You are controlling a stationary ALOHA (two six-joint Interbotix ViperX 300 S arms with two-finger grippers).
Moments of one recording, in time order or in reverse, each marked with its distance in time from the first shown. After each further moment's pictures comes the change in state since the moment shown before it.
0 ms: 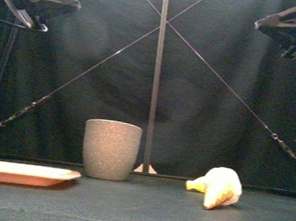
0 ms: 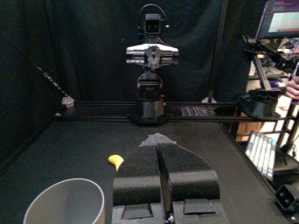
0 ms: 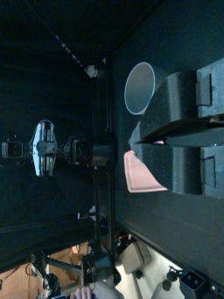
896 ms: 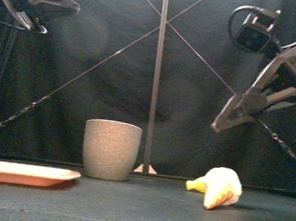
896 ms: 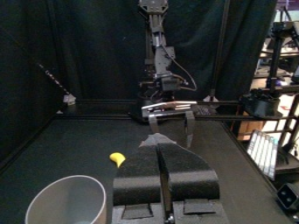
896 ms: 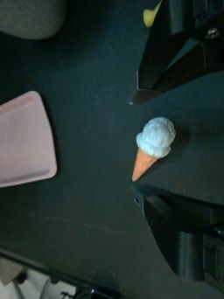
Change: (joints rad) left arm 0.018 -0.003 0.009 -0.002 -0.002 0.002; right arm 0.158 0.790 -0.175 0.117 0.029 0.054
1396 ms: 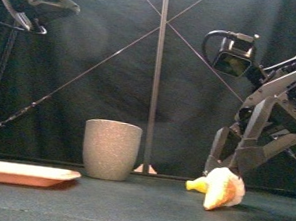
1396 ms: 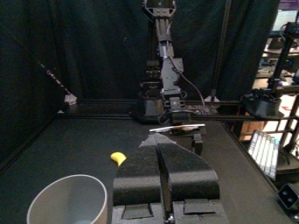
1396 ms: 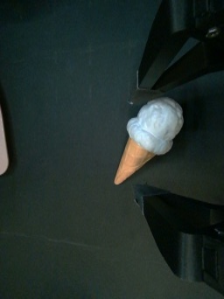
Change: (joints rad) left arm 0.006 -0.002 0.003 0.000 -0.002 0.000; right arm 0.049 0.224 -0.107 0.021 0.046 -0.002
